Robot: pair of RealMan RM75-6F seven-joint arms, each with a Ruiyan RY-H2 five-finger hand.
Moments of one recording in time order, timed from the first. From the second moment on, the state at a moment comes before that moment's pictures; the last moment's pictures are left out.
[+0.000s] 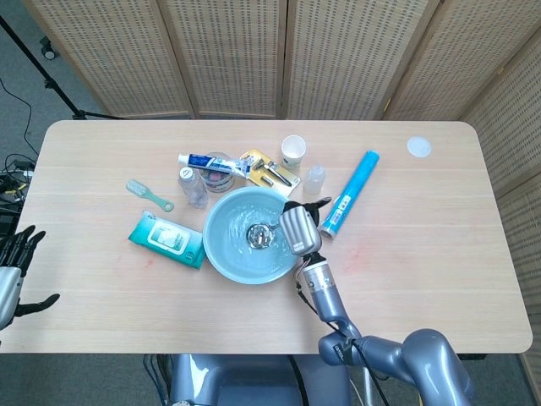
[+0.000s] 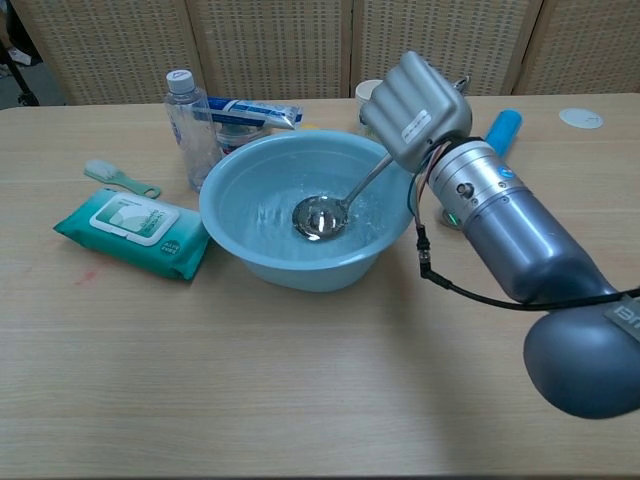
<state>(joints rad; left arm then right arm) -0.10 -1.05 -0.03 -1.65 1.48 1.43 -0.04 0.92 -2.05 0.19 -0.95 -1.11 1.34 -1.38</state>
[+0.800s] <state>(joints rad) -0.11 -1.06 -0.02 -1.65 1.49 1.43 -0.03 0.86 -1.84 0.39 -1.52 -0.72 1.38 -1.58</state>
